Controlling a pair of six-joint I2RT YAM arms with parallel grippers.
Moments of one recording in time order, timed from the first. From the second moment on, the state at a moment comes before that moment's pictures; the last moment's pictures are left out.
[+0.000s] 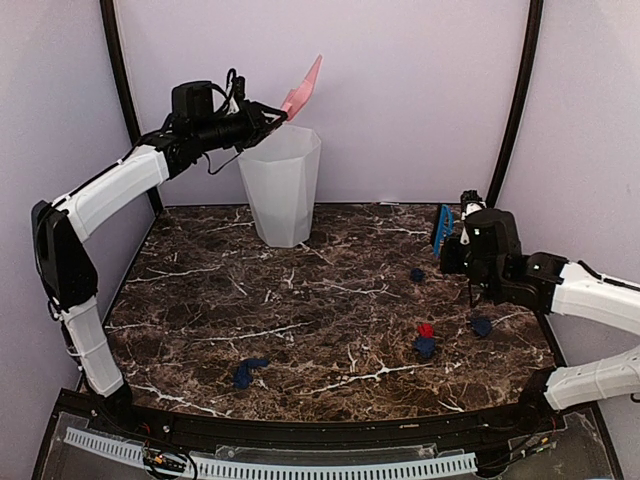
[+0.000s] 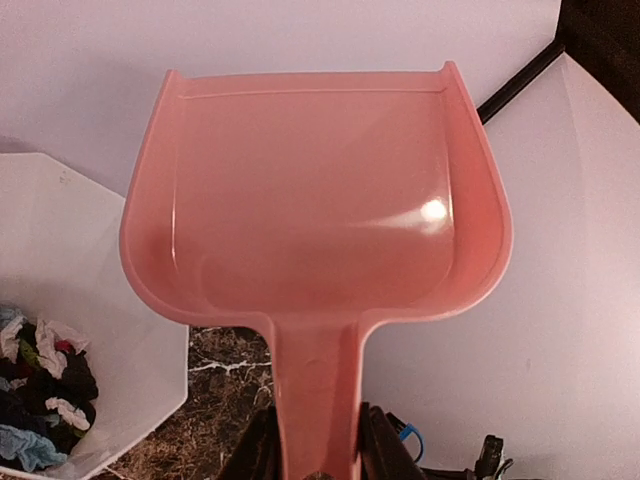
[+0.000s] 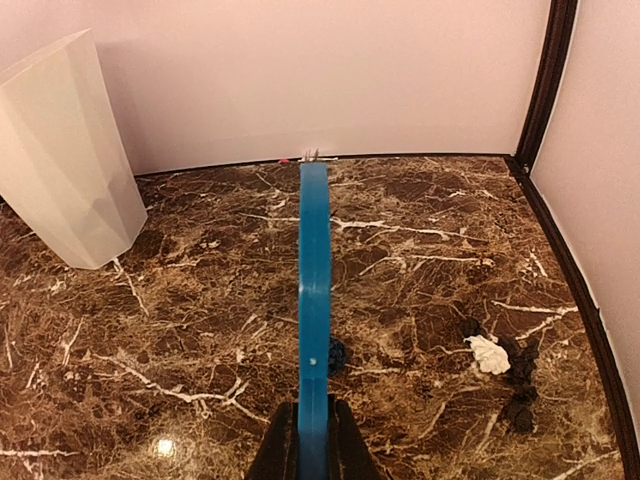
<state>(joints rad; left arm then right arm) -0.42 1.85 1.86 -0.07 0.46 -0.79 0.77 1.02 0.73 -0.19 0.62 0.39</state>
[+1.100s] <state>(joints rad) -0.95 1.42 1.12 -0.39 -0.15 -0.17 0.49 1.49 0.92 -0.14 0.28 -0.20</state>
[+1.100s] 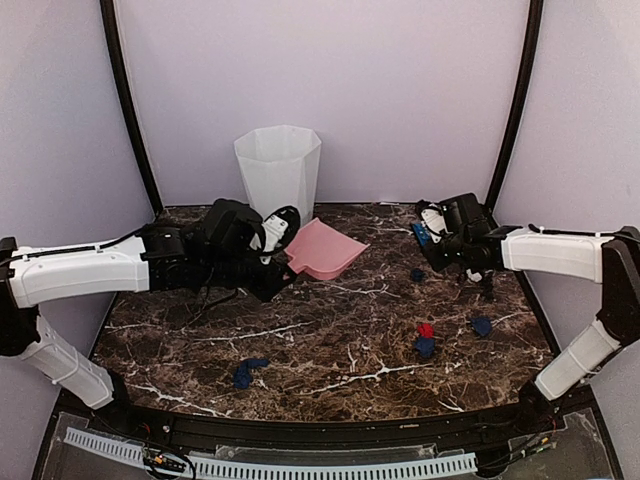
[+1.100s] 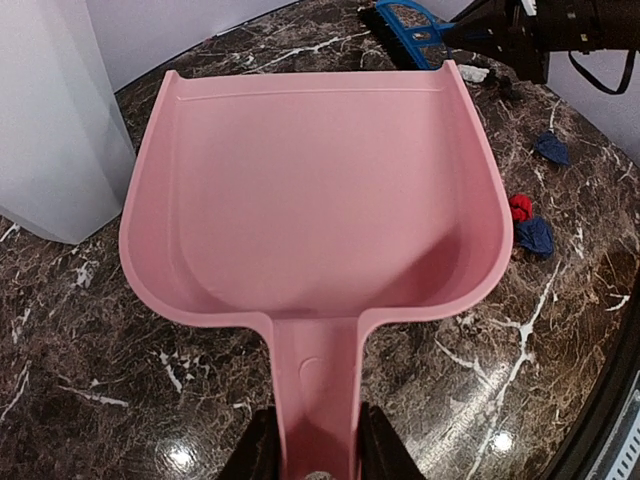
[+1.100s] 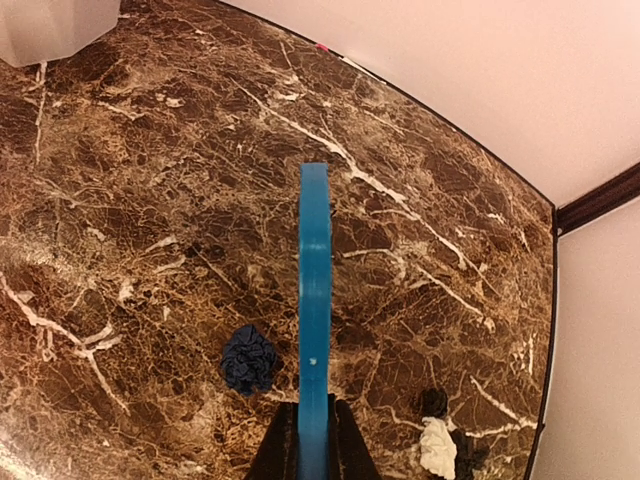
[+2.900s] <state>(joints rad) -1.13 1.46 0.91 -0.26 -0.11 -0.24 0.26 1.58 0.98 -0.43 0.81 0.00</state>
